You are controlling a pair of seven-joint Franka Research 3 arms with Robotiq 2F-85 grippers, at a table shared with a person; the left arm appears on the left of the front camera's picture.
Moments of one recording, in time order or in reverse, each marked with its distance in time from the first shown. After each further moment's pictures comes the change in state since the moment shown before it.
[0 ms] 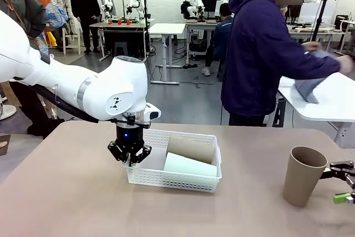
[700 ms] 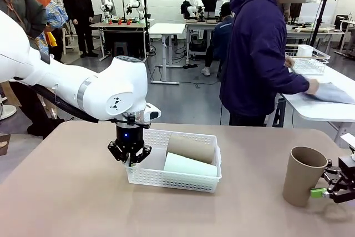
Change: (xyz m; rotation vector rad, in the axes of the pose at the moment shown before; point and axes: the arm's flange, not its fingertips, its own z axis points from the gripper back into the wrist) left arm 0.000 0.000 0.000 0.000 0.000 0.000; right arm -0.008 -0.034 -0.039 0.010 -0.030 -0.018
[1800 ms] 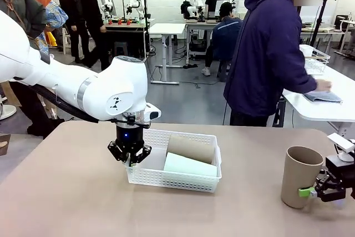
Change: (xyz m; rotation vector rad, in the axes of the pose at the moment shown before) left arm 0.000 0.000 0.000 0.000 0.000 0.000; right arm 0.002 -0.009 -0.030 0.096 -0.034 0.009
